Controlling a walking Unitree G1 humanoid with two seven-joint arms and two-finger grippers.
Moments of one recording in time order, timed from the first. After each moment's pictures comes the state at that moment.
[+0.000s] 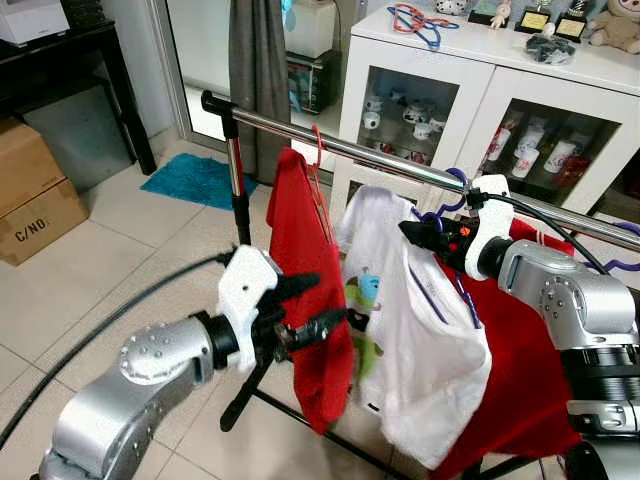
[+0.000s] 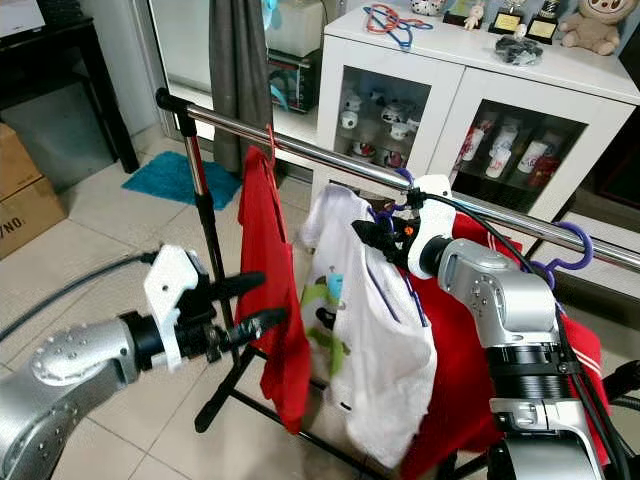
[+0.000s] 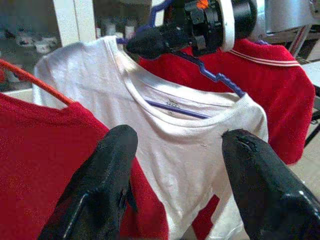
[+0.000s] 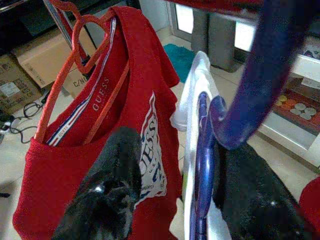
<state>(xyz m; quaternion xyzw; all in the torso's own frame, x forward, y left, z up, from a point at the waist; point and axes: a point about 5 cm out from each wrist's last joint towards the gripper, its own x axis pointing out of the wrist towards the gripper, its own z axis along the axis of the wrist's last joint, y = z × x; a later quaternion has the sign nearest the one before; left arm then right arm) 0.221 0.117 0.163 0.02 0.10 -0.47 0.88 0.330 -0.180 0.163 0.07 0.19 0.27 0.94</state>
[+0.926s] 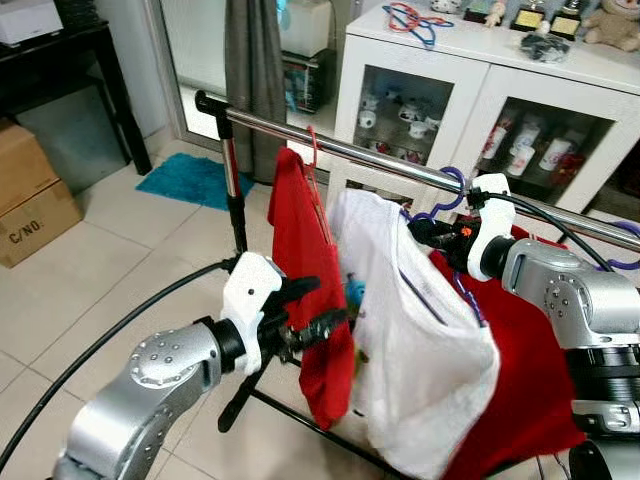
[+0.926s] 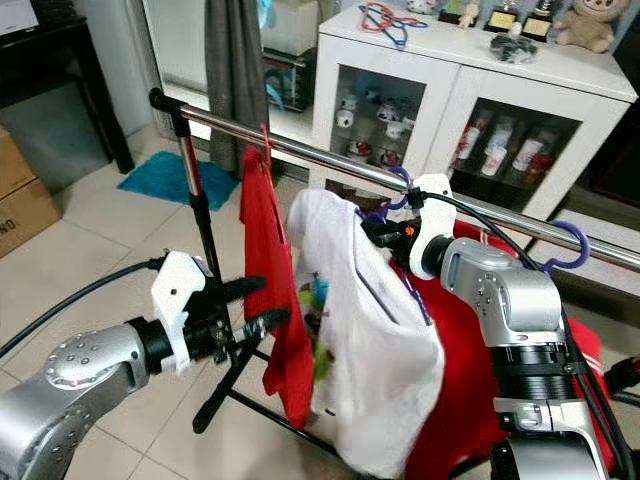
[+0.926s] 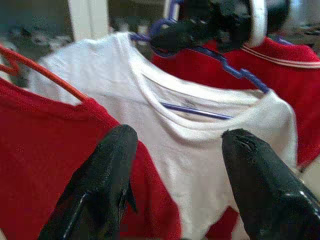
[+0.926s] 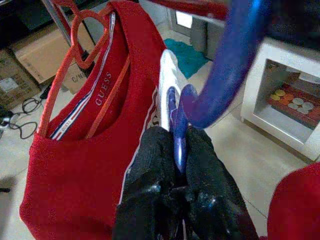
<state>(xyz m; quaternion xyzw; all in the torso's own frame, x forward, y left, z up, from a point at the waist) 0.228 0.114 0.156 0.03 0.08 -0.42 0.90 0.327 -0.178 0.169 0.06 0.19 0.27 0.94</state>
